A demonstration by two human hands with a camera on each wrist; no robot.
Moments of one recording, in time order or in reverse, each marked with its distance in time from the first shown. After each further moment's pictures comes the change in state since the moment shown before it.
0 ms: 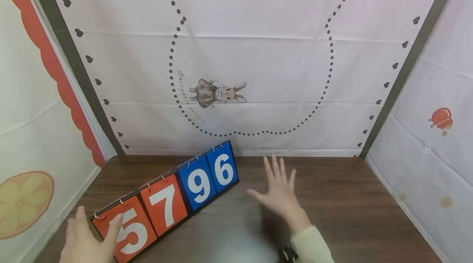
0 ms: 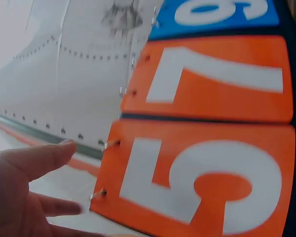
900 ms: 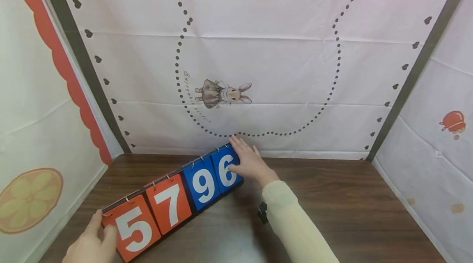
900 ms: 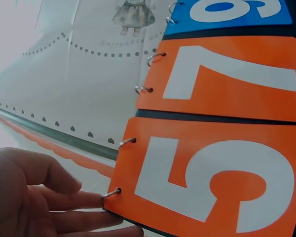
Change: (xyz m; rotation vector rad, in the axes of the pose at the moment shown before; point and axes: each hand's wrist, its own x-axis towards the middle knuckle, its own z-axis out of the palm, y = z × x) left_hand 0.000 -0.002 -0.014 0.073 -0.139 -0.043; right_hand 0.100 -0.062 0.003 0.083 -0.244 -0.257
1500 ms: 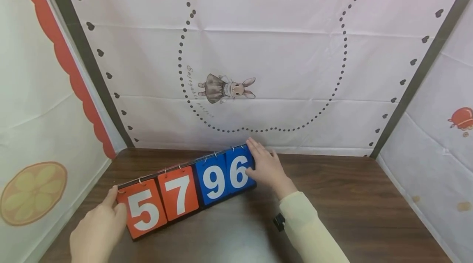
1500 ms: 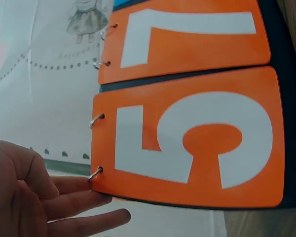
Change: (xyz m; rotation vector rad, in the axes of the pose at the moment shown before) left_hand 0.024 0.014 -0.013 0.089 -0.017 0.165; right_hand -0.041 0.015 -0.001 -0.118 0.128 0.072
